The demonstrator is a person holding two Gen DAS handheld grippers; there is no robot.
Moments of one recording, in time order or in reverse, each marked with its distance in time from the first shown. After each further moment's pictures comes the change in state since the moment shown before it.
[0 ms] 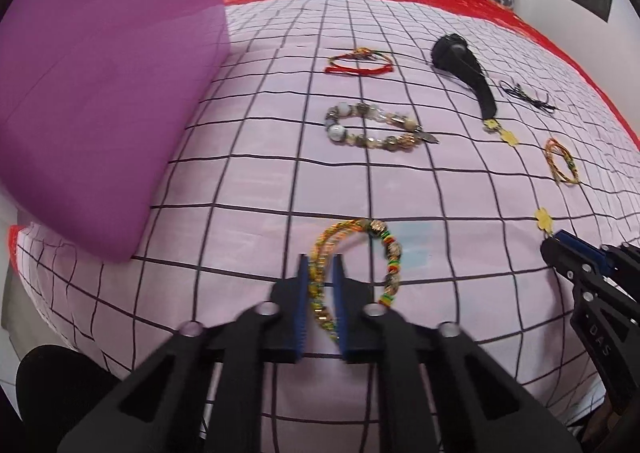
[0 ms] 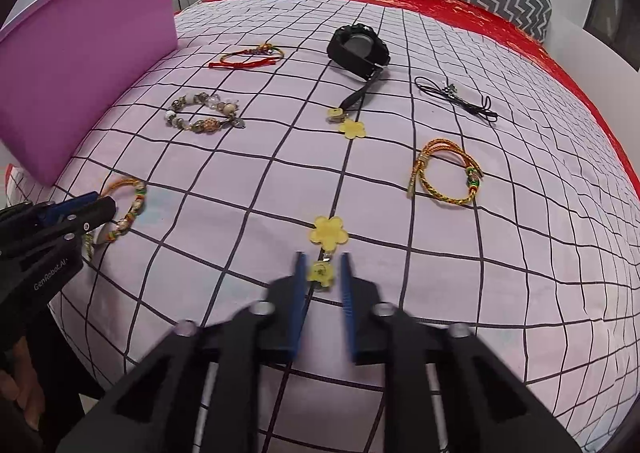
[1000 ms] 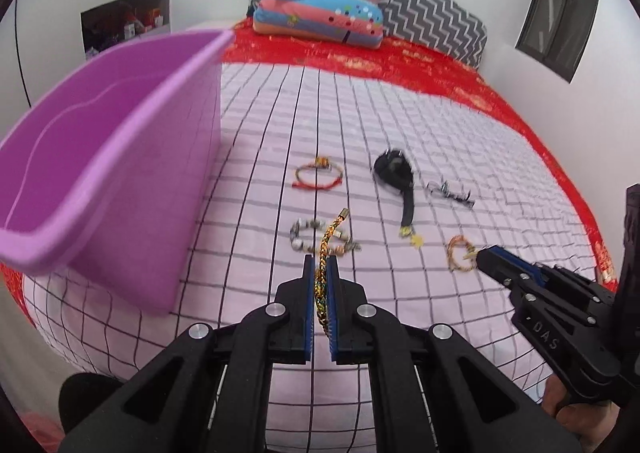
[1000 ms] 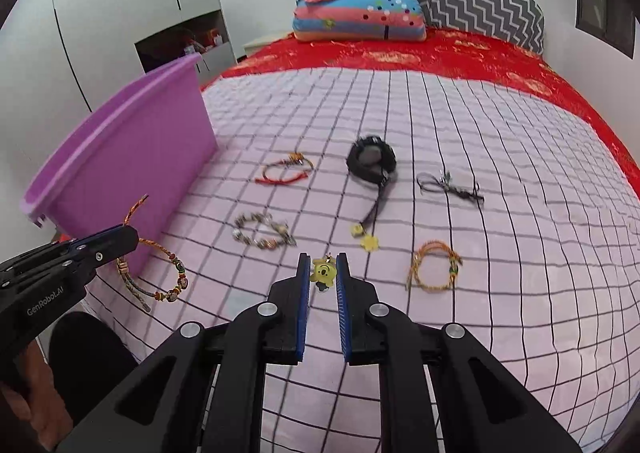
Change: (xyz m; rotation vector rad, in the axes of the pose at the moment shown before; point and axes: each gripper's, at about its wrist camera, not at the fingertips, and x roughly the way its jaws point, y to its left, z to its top) left arm -0.123 0.019 0.059 -0.078 -0.175 -0.188; right arm -0.102 -0.006 0.057 0.095 -0.176 0.138
